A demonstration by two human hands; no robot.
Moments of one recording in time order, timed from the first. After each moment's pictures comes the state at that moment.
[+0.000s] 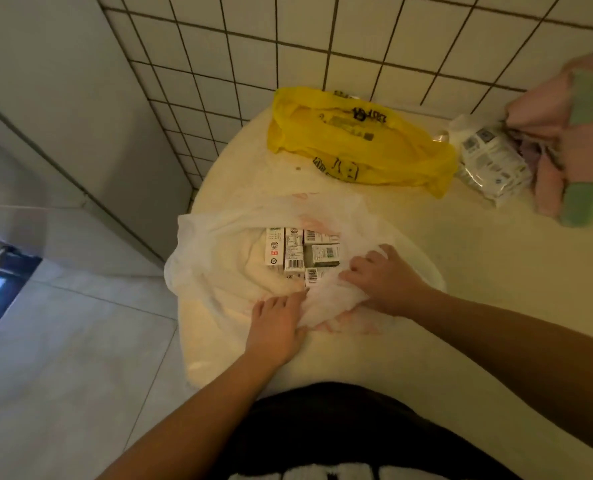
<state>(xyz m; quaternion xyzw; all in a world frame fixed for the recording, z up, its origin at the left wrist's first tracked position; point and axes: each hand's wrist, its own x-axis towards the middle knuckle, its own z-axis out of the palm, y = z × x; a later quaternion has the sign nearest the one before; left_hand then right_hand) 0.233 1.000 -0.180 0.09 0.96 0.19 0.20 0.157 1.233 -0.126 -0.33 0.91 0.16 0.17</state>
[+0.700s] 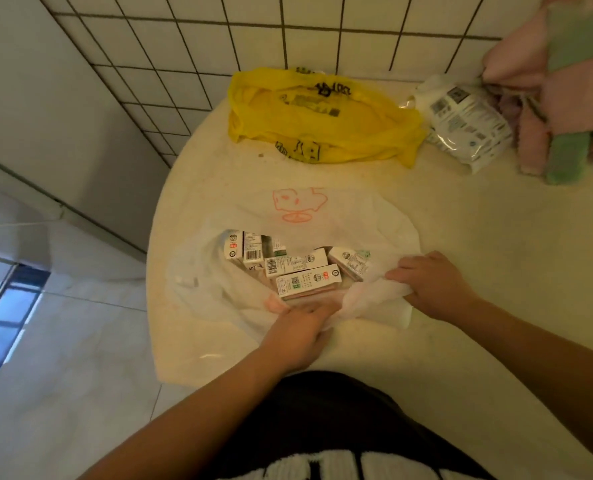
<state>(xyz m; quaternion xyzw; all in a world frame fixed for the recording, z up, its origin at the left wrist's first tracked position) 0.247 1.096 -0.179 0.25 0.91 0.23 0.24 0.204 1.379 -0.155 -0.22 0.97 -0.04 0.10</state>
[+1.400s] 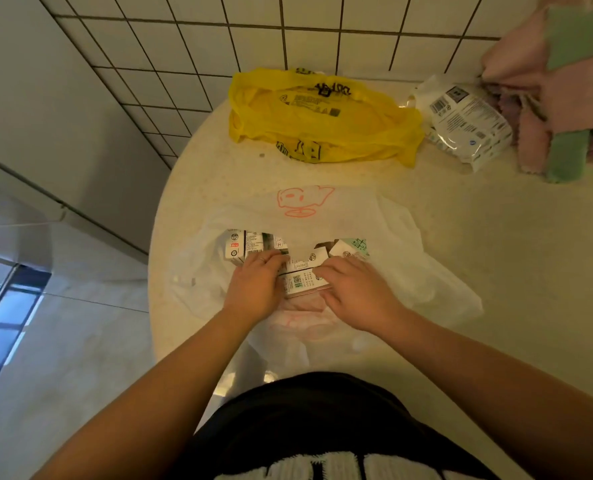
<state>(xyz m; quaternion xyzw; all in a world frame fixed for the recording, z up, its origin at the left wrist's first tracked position) 0.182 1.043 -0.171 0.13 0.97 0.16 0.11 0.213 1.260 -0.149 -0.20 0.96 -0.15 0.09</state>
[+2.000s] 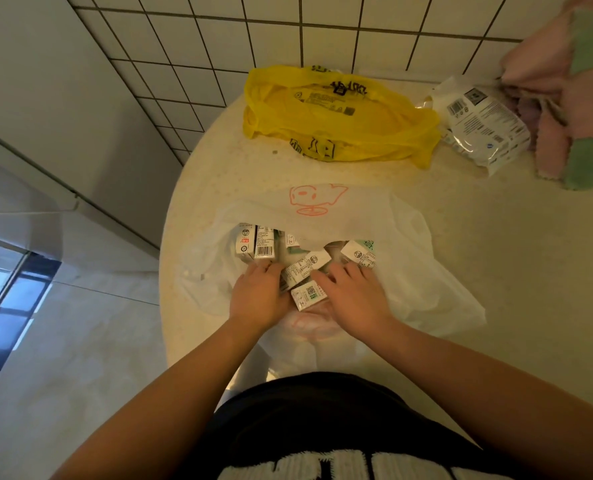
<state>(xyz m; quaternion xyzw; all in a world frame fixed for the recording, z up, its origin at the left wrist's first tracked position) 0.202 1.037 -0.174 0.05 0.98 0.14 0.12 0.219 1.233 -0.177 -0.19 0.98 -0.01 0.05</state>
